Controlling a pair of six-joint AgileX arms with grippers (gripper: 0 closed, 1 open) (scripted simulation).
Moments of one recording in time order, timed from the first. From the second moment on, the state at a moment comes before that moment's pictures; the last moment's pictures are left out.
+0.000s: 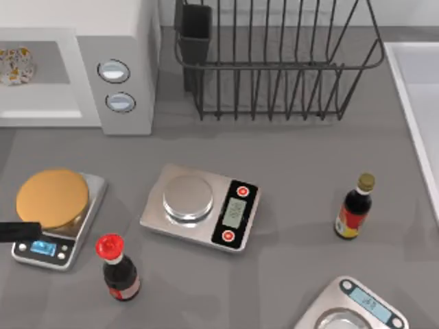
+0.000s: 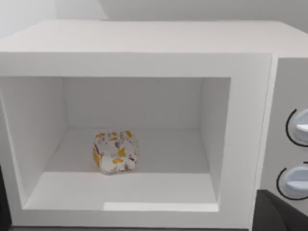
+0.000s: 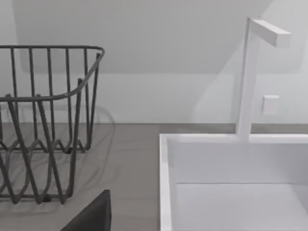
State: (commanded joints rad) left arm -0.16 0.32 0.01 0.31 -0.16 0.00; right arm 0.00 0.00 0.00 0.00 0.00 0.00
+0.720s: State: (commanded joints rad) left arm -0.27 0.24 0.00 0.23 -0.27 0.00; right arm 0.00 0.00 0.00 0.00 0.00 0.00
